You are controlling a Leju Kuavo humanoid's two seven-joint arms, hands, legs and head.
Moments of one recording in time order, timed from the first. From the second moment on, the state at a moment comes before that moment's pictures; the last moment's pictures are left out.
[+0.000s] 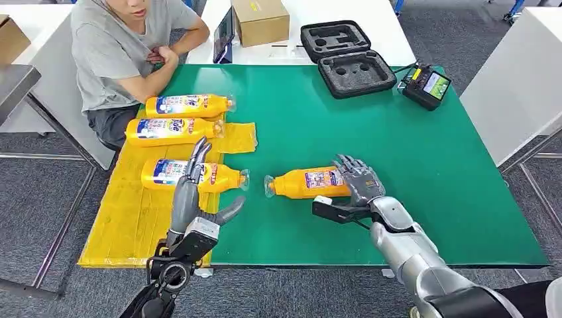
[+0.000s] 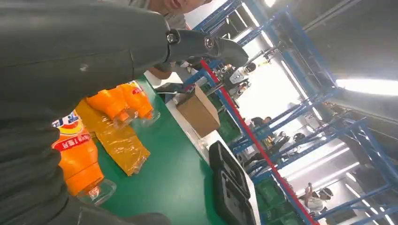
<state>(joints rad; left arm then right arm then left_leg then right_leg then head) -0.16 -0.11 -0.35 -1.39 -0.37 0.55 -0.63 -0.67 -0.05 0.19 -0.41 1.22 -0.49 -0.33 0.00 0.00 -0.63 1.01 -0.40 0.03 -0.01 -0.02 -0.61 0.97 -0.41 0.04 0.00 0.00</state>
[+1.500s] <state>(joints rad) -0.16 -0.12 -0.34 -1.40 -0.31 0.59 -0.67 -0.67 -0.07 -0.01 -0.39 0.79 -0.18 -0.67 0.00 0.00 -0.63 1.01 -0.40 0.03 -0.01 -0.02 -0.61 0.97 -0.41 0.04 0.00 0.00</state>
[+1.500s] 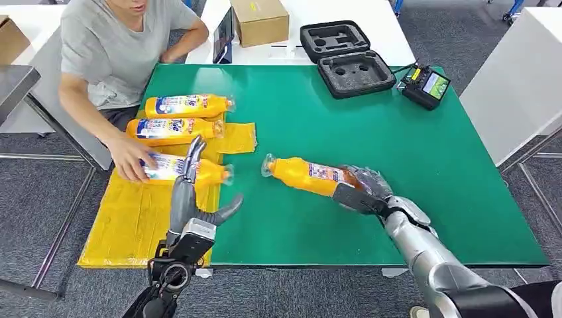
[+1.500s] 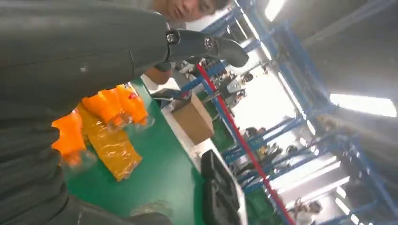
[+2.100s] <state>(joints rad) -0.14 -0.15 -0.34 -1.34 -0.12 0.54 -0.69 -0.36 -0.03 0.05 -0.83 0.31 -0.29 -0.70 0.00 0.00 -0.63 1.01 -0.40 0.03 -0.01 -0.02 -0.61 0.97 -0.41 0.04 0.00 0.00</state>
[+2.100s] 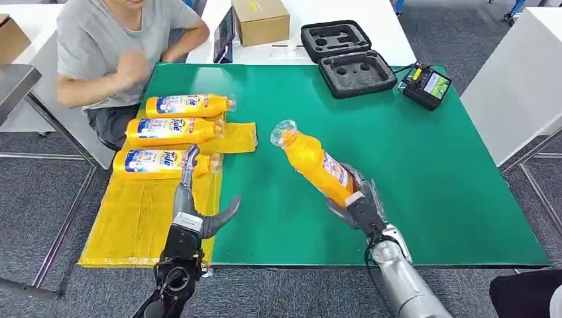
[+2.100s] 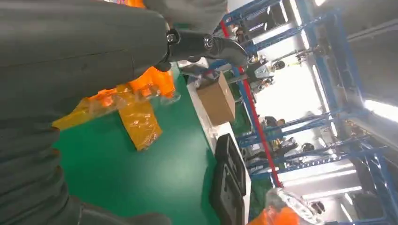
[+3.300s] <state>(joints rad) -0.28 -0.25 -0.48 -1.08 0.13 0.21 -0.58 -0.27 0.07 0.18 -1.04 0.21 -0.34 -0.70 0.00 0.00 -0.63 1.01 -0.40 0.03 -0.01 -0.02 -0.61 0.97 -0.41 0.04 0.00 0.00</state>
